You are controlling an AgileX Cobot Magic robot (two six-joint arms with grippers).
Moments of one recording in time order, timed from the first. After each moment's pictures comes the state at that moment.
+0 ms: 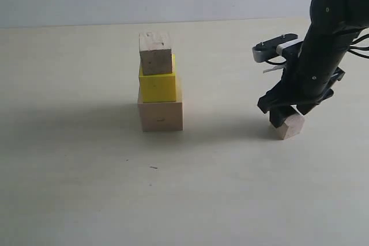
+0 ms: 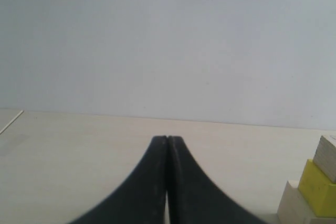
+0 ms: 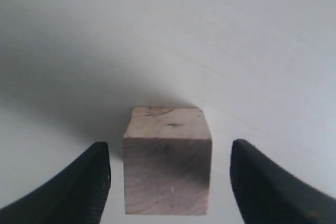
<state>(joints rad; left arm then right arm) -0.04 0.02 -0.38 0.02 0.50 -0.09 0.26 1.92 -1.14 0.03 0.81 -0.21</state>
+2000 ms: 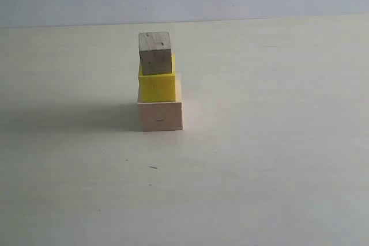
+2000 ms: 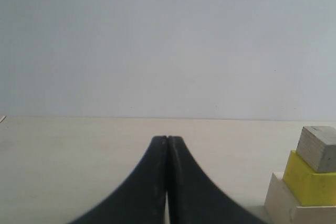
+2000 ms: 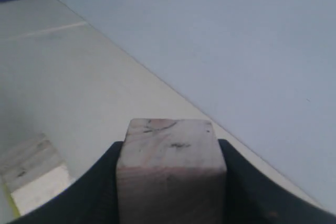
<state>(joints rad) -0.10 0.02 -0.38 0.01 0.50 -0.06 0.07 1.62 -1.17 1.51 0.81 -1.87</state>
